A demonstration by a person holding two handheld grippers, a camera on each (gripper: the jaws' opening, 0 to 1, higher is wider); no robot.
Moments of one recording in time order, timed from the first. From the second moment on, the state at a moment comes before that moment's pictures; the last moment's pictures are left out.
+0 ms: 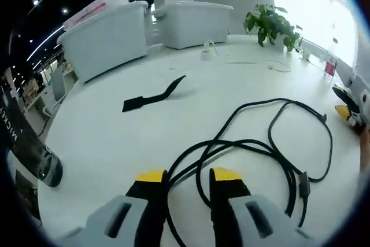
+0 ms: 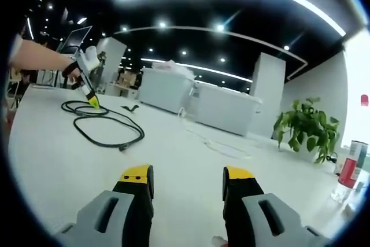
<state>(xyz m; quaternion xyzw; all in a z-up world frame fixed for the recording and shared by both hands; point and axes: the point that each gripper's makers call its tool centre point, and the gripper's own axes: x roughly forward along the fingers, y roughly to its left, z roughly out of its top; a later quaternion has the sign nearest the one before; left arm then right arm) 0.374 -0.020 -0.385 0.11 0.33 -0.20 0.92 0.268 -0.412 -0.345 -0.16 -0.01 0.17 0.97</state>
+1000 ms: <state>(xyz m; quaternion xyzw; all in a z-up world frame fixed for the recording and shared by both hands) 0.346 -0.086 -0.338 0.10 0.21 -0.25 0.94 0.280 -0.380 -0.301 -0.01 -0.03 0.27 0.96</state>
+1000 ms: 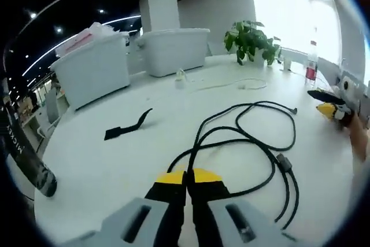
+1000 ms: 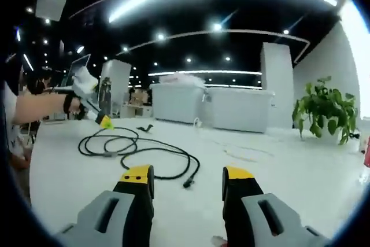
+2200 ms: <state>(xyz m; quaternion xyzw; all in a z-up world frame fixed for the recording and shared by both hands) 0.329 -0.168 -0.338 0.05 0.11 -0.34 0.93 0.396 -0.186 -0.368 -0.36 0.11 0.64 0.67</state>
